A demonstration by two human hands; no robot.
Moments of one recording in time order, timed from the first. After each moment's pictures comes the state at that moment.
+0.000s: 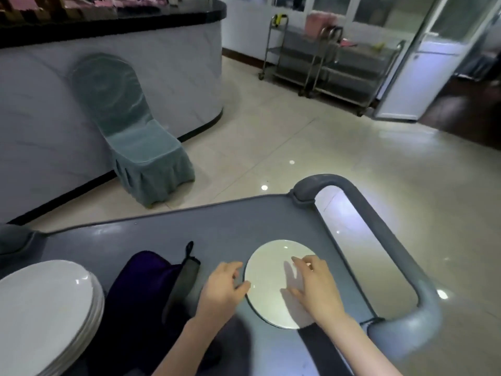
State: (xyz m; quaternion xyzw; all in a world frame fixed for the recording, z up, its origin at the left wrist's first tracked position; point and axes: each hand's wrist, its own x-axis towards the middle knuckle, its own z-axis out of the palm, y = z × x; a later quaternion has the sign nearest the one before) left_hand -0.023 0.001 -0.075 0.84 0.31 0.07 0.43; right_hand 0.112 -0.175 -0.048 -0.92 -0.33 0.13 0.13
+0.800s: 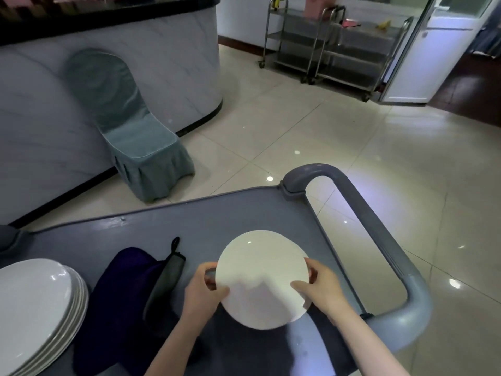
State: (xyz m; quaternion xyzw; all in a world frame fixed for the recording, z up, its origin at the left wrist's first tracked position) left_hand -0.020 -0.023 -0.081 0.71 0.46 0.07 0.53; right_hand 0.151 -0.219 -0.065 -0.86 -0.14 0.28 0.41
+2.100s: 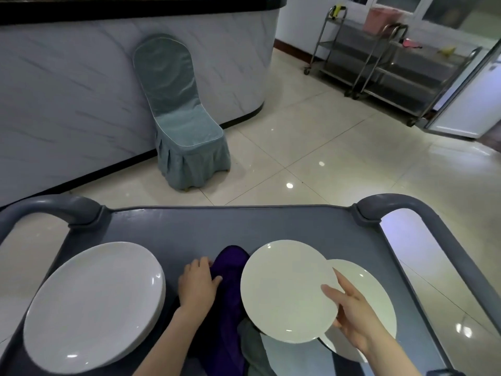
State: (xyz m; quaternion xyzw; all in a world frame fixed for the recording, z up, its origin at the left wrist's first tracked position) left_hand -0.106 0.136 -0.120 0.82 0.50 0.01 0.27; right_hand 0.078 -0.104 -0.037 -0.67 0.00 0.45 0.59
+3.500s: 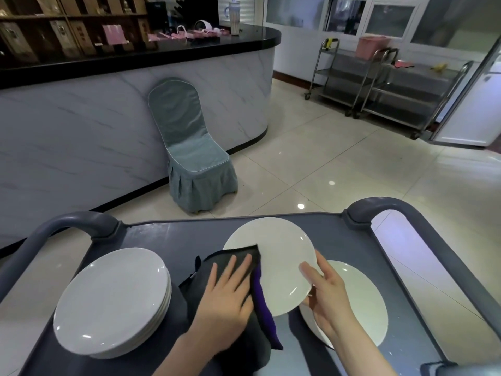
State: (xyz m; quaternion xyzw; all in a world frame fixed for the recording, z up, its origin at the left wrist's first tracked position) left_hand -0.126 0.052 -0.037 0.98 0.19 0.02 0.10; right_hand 0.035 -0.087 0.015 -0.57 -0.06 0.39 0.72
